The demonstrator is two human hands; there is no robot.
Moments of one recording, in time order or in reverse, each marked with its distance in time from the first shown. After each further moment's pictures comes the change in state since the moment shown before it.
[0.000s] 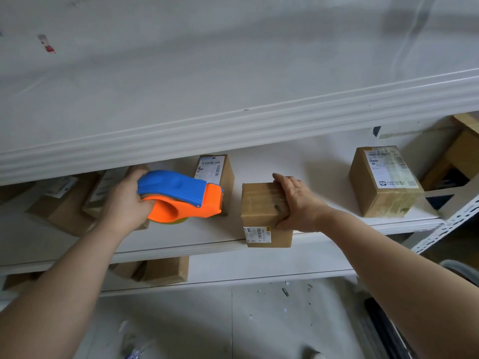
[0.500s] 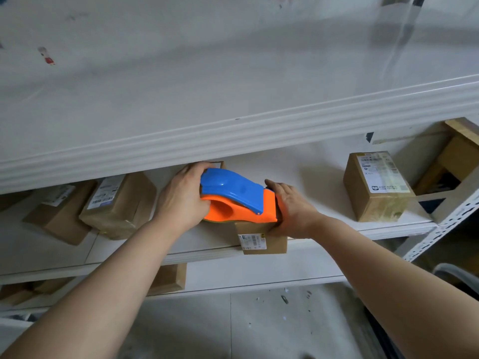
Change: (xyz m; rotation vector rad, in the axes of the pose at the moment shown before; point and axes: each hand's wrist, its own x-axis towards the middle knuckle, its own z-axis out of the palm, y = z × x) left_hand -0.010 0.094 0.036 -0.002 -0.048 0.264; right_hand 0.000 -0.003 0.006 0.031 0.030 -0.025
